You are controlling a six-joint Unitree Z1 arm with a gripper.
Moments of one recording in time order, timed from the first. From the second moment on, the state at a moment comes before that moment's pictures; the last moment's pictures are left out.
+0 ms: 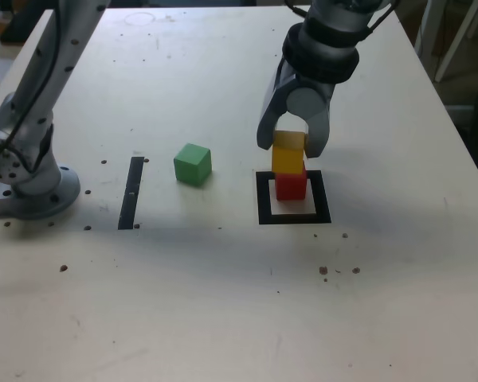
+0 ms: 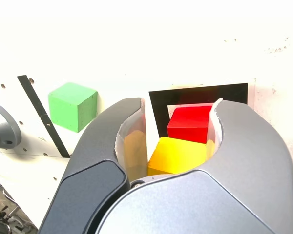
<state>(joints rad) 0.03 2.21 -1.89 1.55 0.12 0.16</state>
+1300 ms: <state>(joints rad) 0.04 2.05 -1.80 1.55 0.23 0.18</state>
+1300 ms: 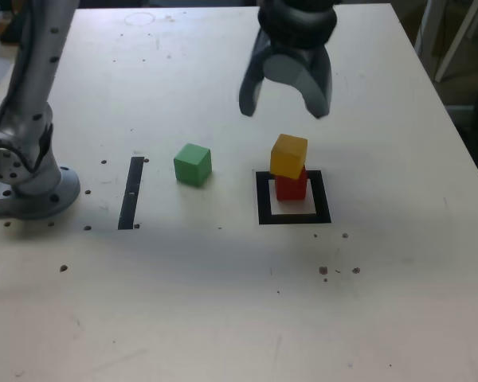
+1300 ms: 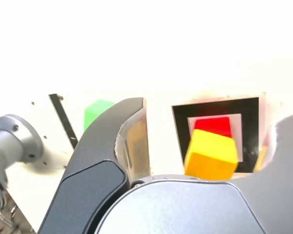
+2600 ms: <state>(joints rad) 0.02 1.82 -1.08 1.17 0.23 0.28</state>
